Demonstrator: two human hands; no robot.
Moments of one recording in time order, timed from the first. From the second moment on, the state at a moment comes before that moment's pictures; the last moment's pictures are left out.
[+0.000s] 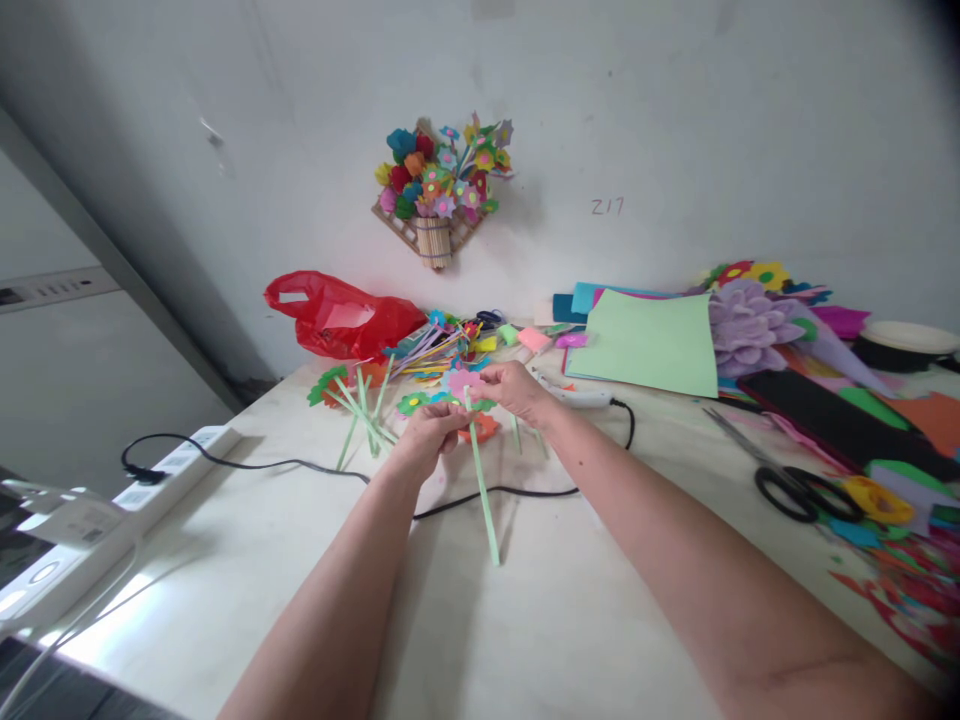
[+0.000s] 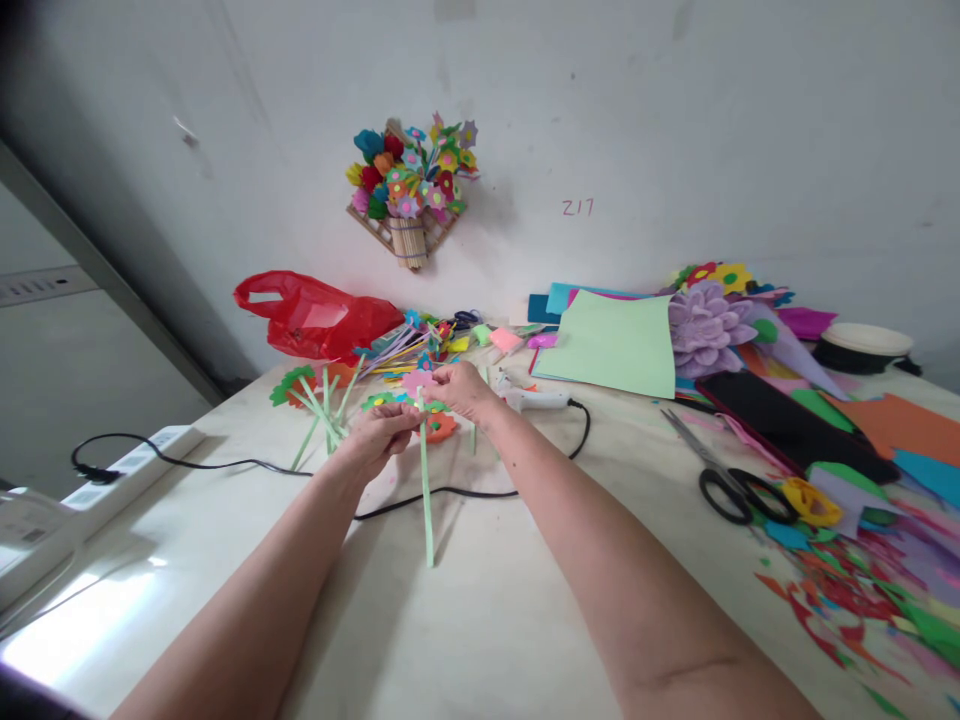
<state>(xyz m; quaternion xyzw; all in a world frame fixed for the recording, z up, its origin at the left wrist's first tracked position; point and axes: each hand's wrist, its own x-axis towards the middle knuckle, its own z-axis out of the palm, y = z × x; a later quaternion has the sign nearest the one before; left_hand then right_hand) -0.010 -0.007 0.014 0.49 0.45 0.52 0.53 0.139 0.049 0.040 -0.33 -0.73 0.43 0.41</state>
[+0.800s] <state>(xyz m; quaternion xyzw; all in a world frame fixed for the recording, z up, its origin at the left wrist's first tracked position) -0.006 -0.005 0.018 0.45 0.47 0.60 0.46 0.142 0.056 0.042 -0.38 -0.72 0.38 0.45</state>
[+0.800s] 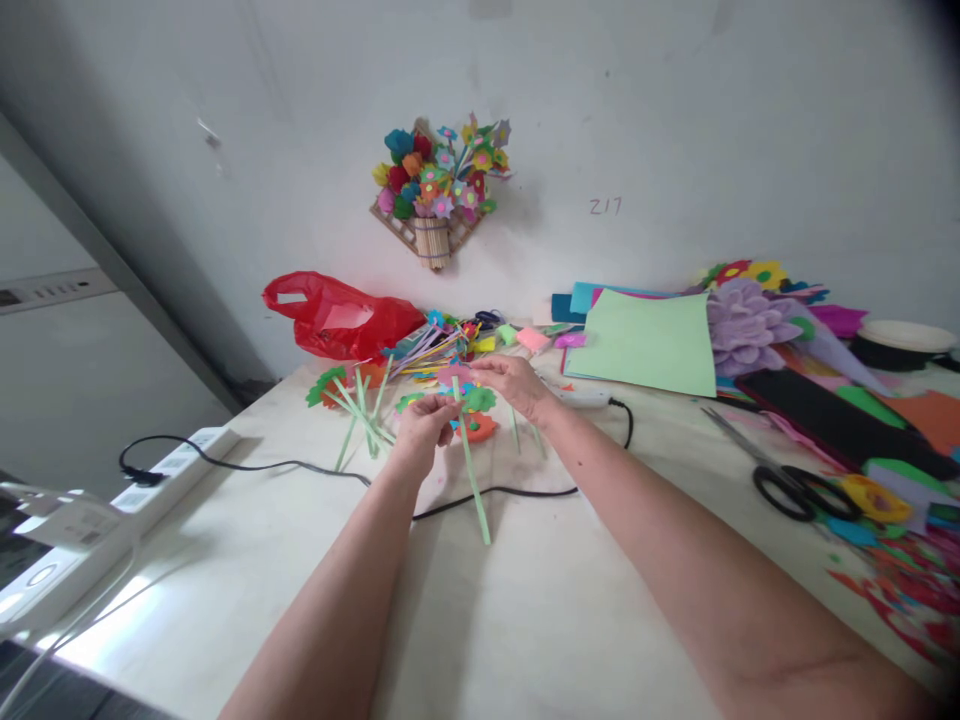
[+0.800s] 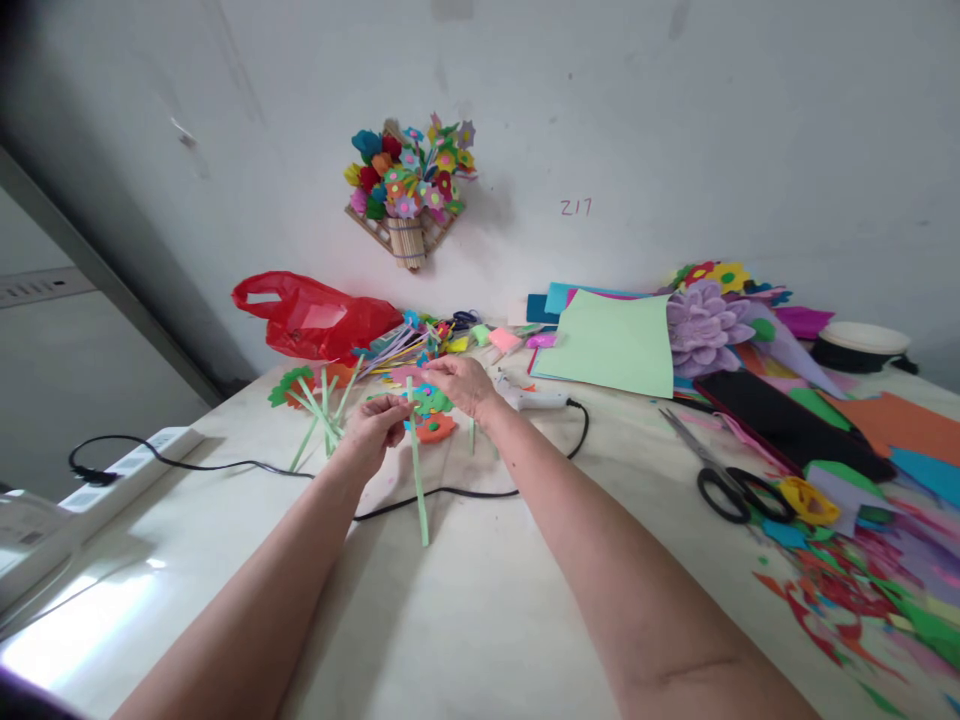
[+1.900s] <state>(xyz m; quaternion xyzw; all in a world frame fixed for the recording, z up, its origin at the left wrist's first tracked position) -0.005 -0.006 0.025 0.43 0.45 0.73 0.29 0.121 0.021 0.055 -0.49 -0.86 0.06 0.10</state>
